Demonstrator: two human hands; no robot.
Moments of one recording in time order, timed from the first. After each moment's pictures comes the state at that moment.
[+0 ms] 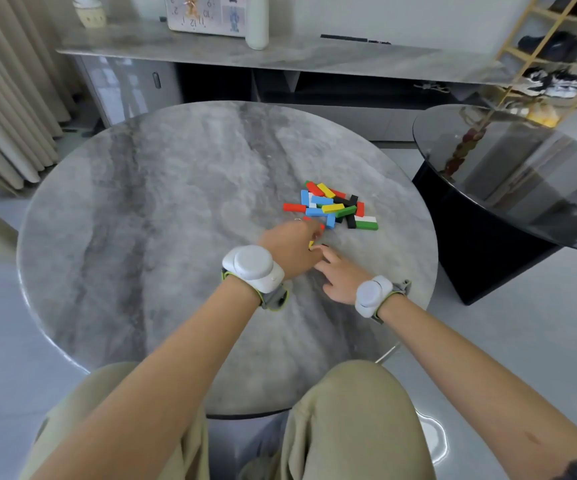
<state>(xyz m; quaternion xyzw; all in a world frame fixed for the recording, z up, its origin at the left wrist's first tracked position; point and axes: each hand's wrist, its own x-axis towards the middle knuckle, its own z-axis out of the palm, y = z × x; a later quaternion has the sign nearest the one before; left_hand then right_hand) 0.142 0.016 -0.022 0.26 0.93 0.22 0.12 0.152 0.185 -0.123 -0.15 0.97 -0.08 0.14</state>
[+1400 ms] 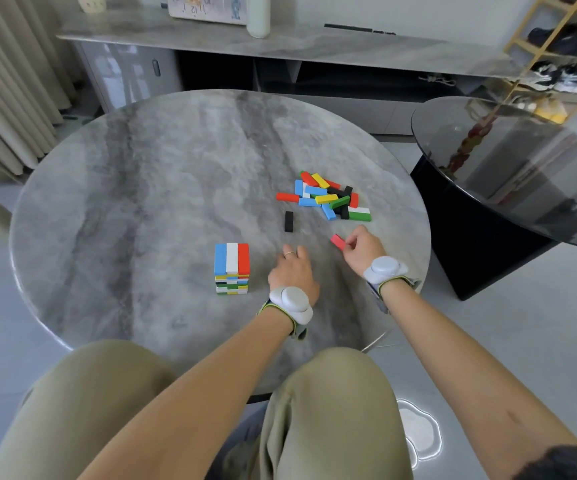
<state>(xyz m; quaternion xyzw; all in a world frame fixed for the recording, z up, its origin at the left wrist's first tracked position) 0.180 0.071 -0.112 0.09 0.98 0.13 0.08 0.147 0.221 -0.113 0.17 0.94 -0.29 0.00</state>
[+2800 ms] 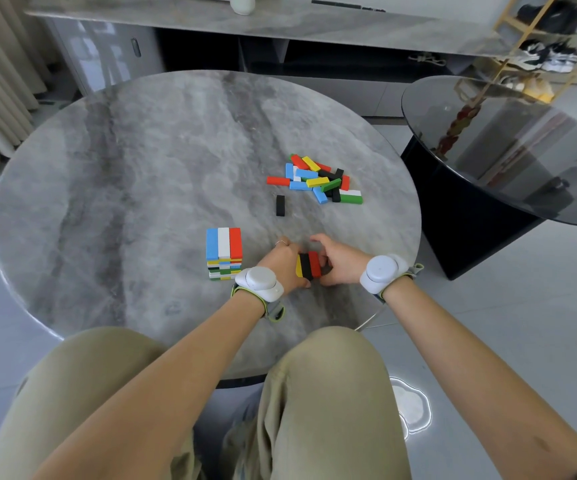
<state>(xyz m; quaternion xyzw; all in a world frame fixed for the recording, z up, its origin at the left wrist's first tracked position) 0.172 0.043 -0.111 0.20 0.93 0.24 0.19 0.185 0.196 -0.094 -0.03 0.94 -0.22 0.25</state>
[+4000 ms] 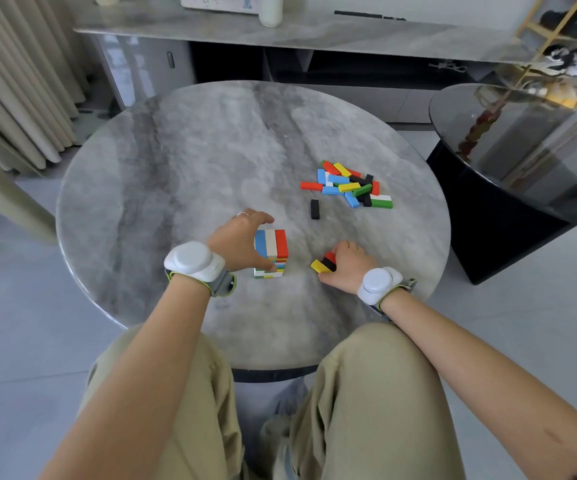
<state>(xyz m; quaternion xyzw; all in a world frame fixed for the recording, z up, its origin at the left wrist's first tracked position) 0.153 -0.094 -0.048 0.21 0.93 0.25 0.15 0.196 0.126 -0.094 0.08 0.98 -0.10 0.15</state>
